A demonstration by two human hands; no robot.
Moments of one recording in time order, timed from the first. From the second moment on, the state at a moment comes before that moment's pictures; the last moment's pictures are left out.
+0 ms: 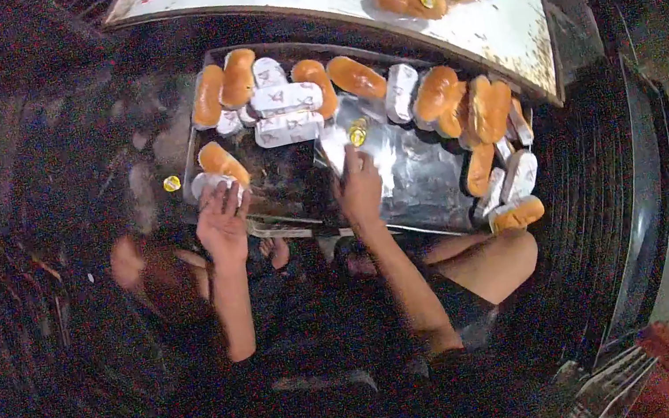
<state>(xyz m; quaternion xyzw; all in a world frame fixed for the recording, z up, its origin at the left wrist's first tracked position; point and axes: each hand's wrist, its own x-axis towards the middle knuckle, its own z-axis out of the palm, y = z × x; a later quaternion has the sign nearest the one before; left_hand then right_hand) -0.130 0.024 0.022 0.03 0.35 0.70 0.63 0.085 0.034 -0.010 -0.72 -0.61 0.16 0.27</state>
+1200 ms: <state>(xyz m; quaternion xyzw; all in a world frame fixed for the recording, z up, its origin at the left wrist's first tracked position) -0.040 -0.003 0.039 0.71 0.45 0.18 0.51 0.126 0.105 0.137 -0.49 -0.58 0.21 0.61</state>
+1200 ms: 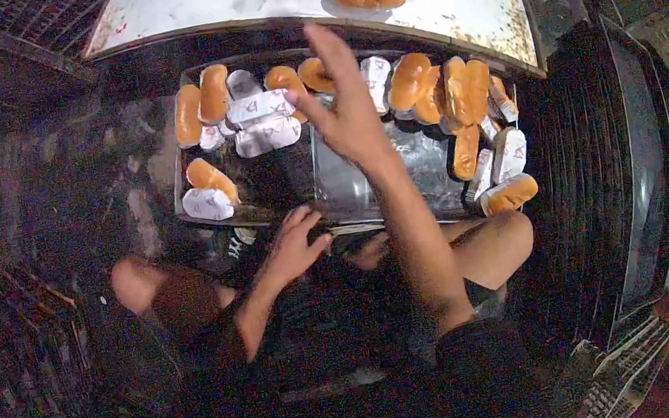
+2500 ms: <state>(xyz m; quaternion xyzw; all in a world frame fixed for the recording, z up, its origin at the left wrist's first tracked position) 0.002 0.009 -0.022 0.86 0.41 -0.03 0.30 0.152 -0.095 -0.004 -0.66 -0.53 0.43 0.32</state>
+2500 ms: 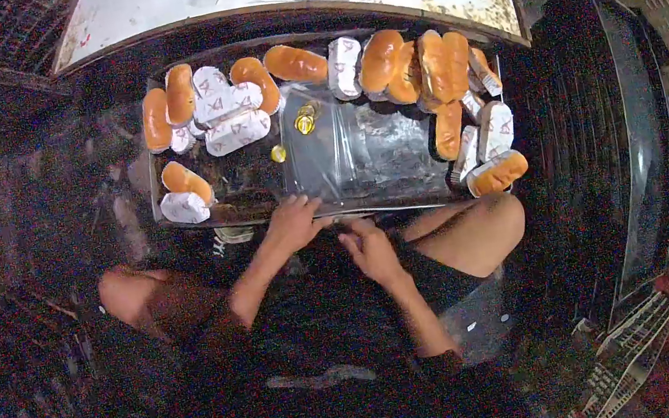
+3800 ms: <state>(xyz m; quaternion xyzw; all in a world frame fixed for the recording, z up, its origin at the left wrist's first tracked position) -0.153 0.033 0.049 0.00 0.21 0.70 0.68 0.028 0.176 -0.087 -0.47 -0.87 -0.07 0.12</state>
